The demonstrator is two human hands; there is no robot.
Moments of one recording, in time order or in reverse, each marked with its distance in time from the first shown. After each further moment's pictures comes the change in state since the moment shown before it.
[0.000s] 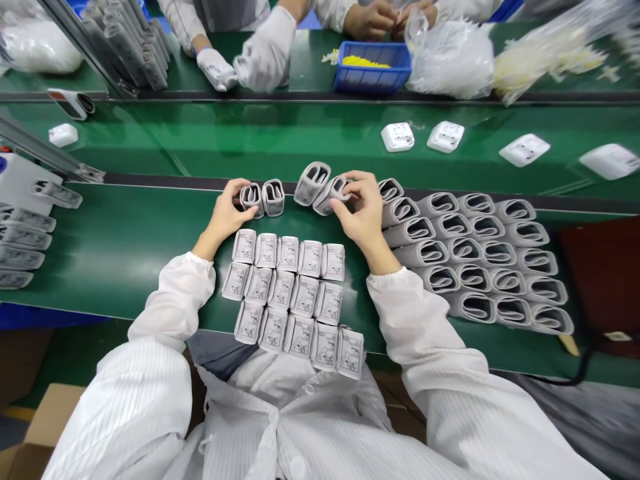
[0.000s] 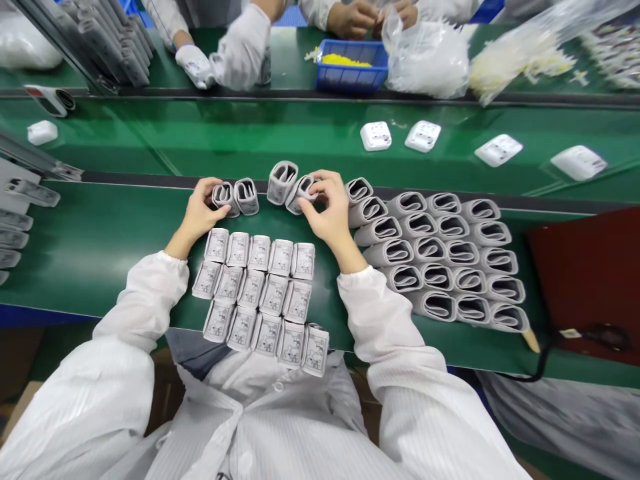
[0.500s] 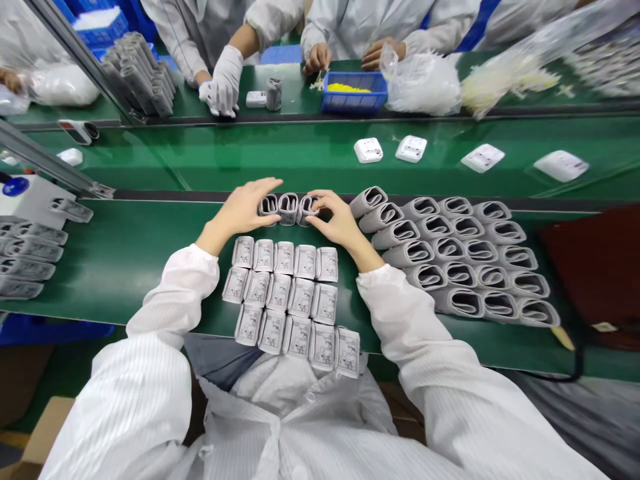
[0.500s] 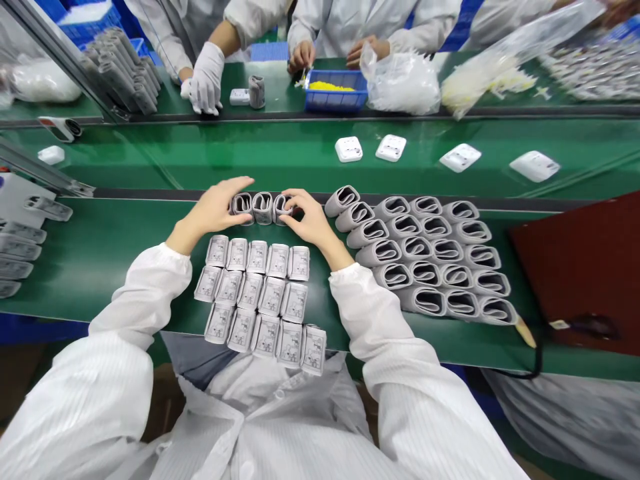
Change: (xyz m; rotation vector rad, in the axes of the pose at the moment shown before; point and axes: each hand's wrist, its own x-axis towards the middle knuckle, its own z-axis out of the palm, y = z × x) left_hand 0.038 0.084 -0.002 0.573 -0.349 0.240; right_hand 0.009 -0.012 0.014 0.101 -0.303 0.026
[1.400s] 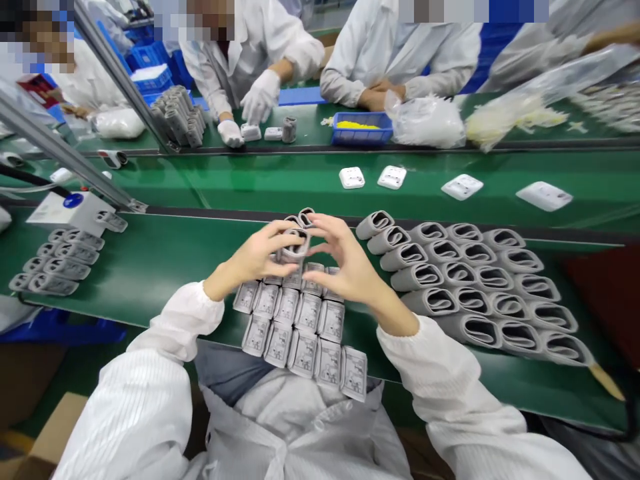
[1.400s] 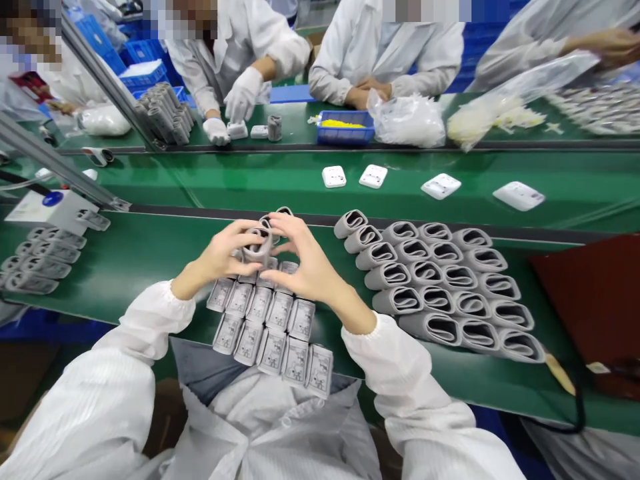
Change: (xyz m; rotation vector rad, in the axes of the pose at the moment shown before) left_hand -0.058 0.067 -0.018 -0.204 0.212 0.243; right_hand -0.022 -0.137 -0.002 0.215 -0.103 -0.123
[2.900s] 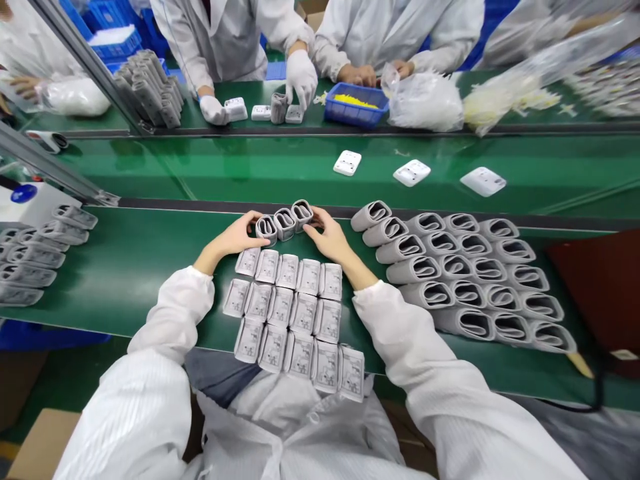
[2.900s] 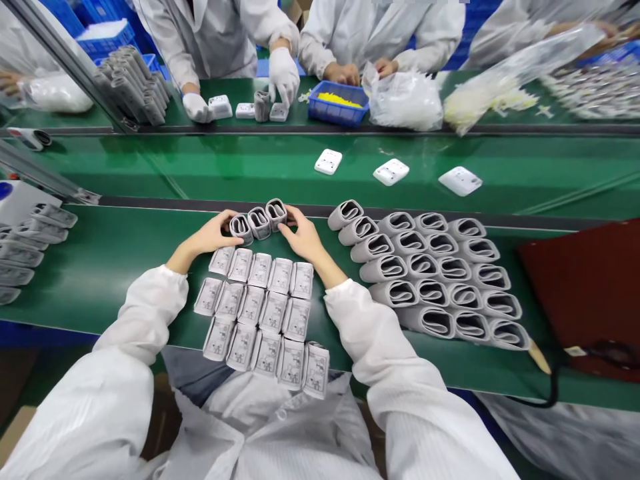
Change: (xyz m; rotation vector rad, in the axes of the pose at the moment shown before) left_hand -0.017 -0.111 0.029 -0.408 -0.130 -0.569; right_hand 0.001 0.160 0.003 -0.044 0.142 0.405
